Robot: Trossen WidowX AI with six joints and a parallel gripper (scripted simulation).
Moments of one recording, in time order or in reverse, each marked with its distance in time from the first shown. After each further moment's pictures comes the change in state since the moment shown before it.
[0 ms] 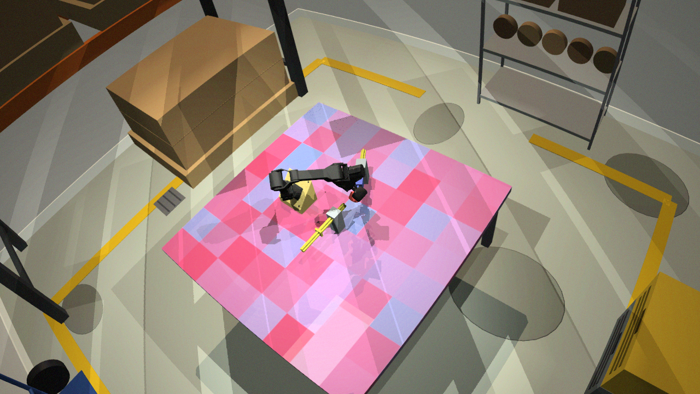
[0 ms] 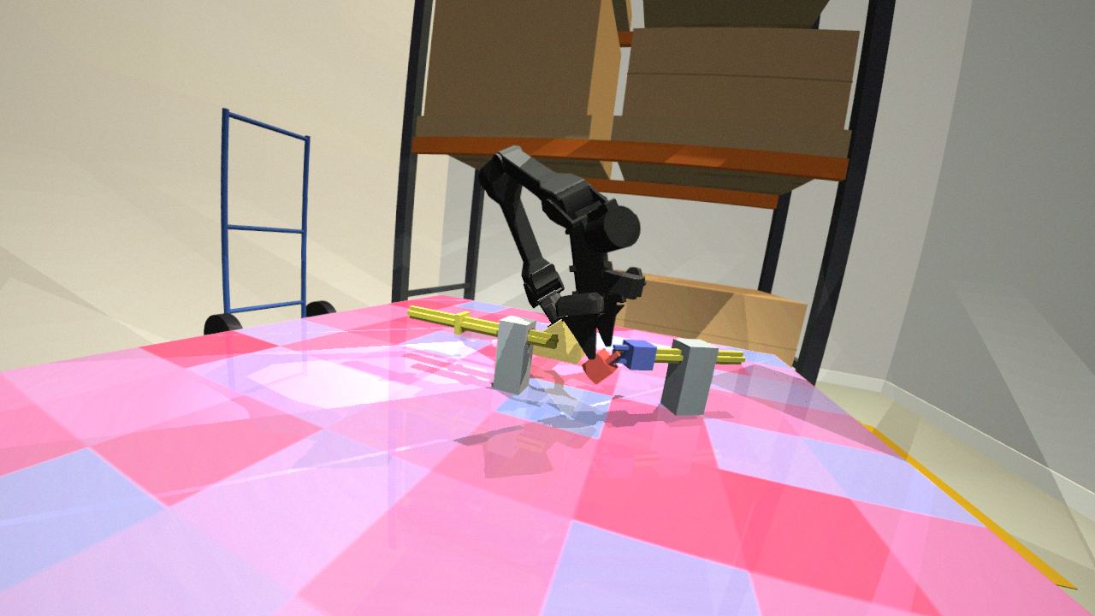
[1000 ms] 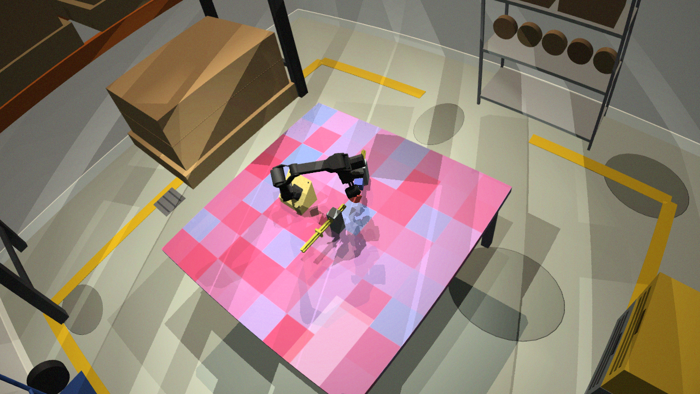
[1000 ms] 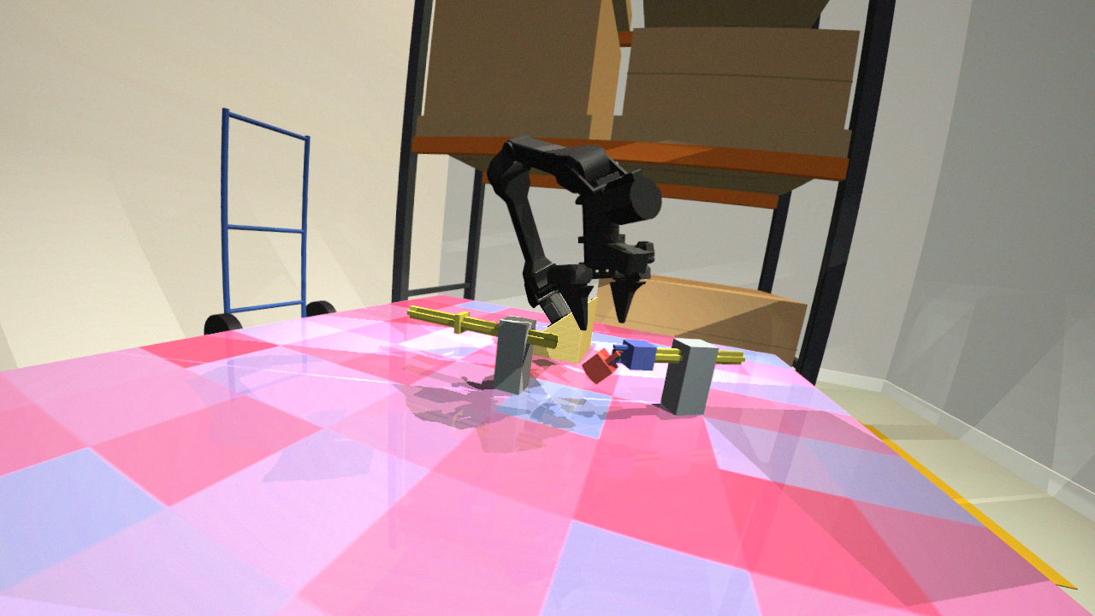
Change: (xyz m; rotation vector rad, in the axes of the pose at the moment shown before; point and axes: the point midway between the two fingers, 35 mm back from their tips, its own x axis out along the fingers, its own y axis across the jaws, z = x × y) arm -0.042 0.003 0.012 0.448 0.090 -0.013
